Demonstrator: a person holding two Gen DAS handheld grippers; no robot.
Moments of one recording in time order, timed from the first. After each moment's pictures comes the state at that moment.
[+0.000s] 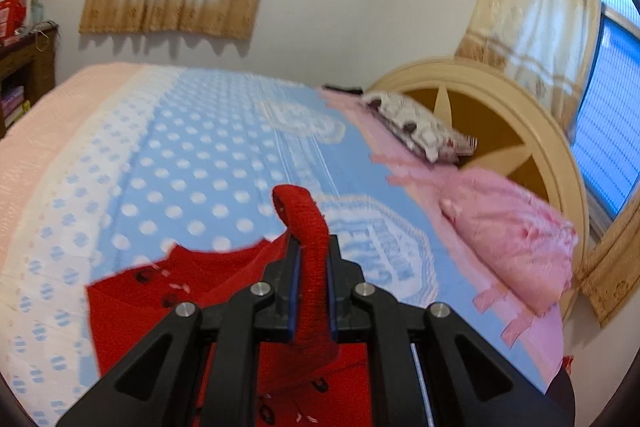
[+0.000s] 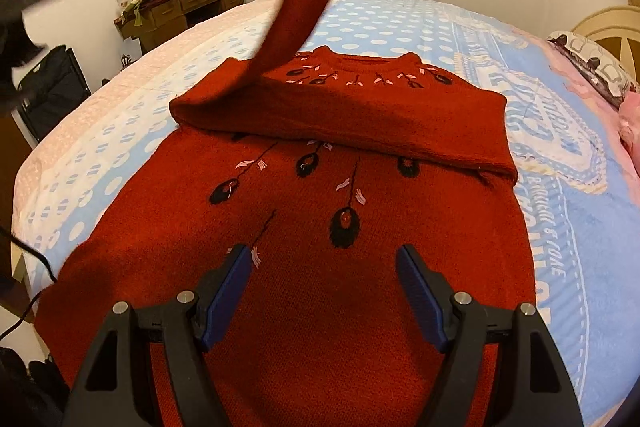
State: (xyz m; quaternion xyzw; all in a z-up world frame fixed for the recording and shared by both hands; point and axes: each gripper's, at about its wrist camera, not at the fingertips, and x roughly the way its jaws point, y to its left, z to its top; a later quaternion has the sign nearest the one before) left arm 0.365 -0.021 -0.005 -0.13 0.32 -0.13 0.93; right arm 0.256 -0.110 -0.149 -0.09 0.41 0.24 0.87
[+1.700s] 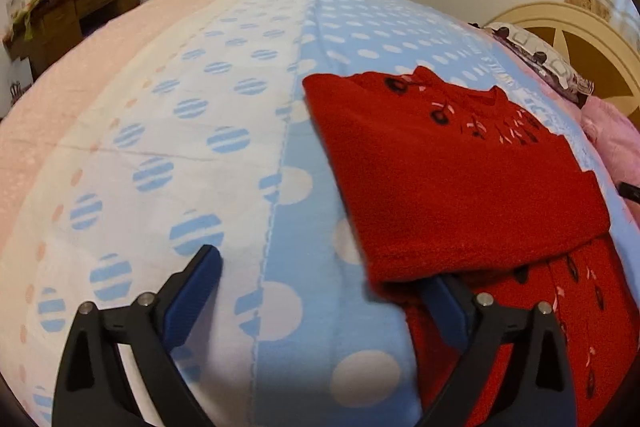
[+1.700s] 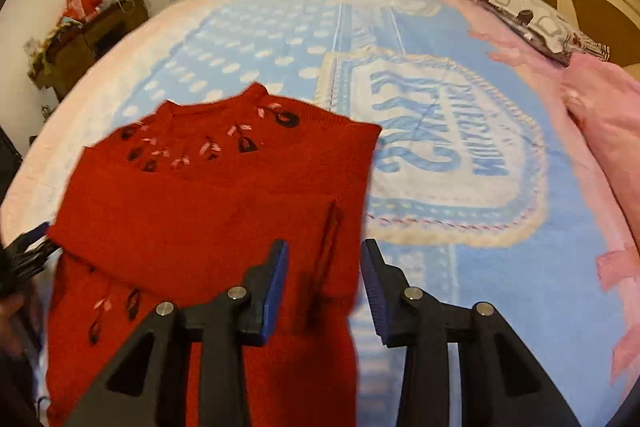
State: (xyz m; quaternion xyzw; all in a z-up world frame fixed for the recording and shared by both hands) left arm 0.290 0.142 -0.195 -0.09 0.42 0.04 0.90; right arm 0.411 -0.180 -0.124 -0.04 0.47 0.10 0.88
